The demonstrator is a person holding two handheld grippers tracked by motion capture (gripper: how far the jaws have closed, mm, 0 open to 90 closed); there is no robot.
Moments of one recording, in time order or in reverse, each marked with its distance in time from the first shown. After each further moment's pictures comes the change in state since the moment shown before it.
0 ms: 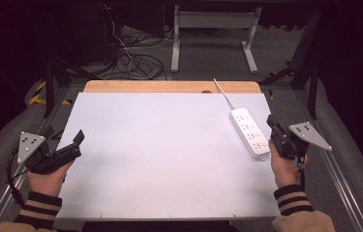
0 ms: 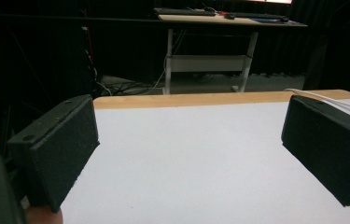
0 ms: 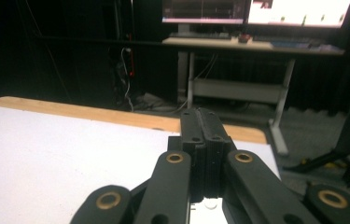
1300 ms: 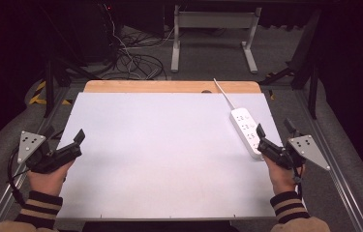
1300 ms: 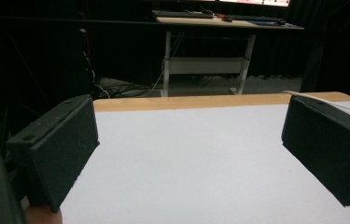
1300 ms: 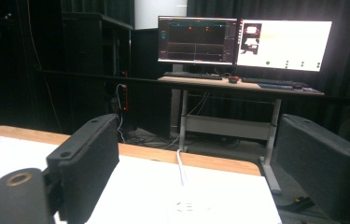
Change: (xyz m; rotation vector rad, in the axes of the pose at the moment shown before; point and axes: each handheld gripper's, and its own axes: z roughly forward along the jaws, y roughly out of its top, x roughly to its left) left arm -0.001 0.001 0.001 -0.007 -0.009 -0.003; right arm 0.016 -0.011 -0.011 -0.163 -0.029 -0.031
